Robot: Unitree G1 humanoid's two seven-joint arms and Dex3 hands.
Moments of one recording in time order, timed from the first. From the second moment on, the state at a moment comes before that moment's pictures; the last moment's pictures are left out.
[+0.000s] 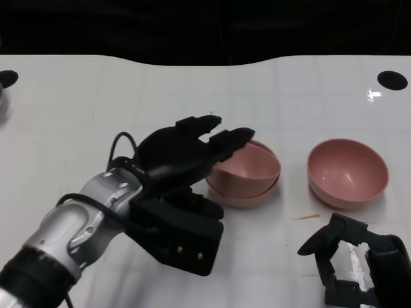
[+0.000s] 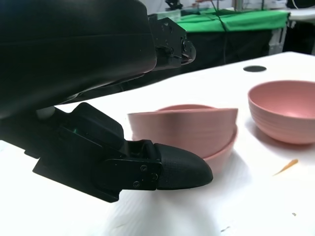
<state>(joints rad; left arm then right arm) -0.55 0.33 -0.52 0.33 0.76 -0.29 -0.06 0.08 -0.07 0.05 0.37 -0.33 -0.95 -0.19</state>
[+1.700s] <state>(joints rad) -0.07 0.12 -0.08 0.57 -0.03 -0.87 -0.12 0.08 -0.18 -0.02 0.20 -0.41 -0.73 -0.17</state>
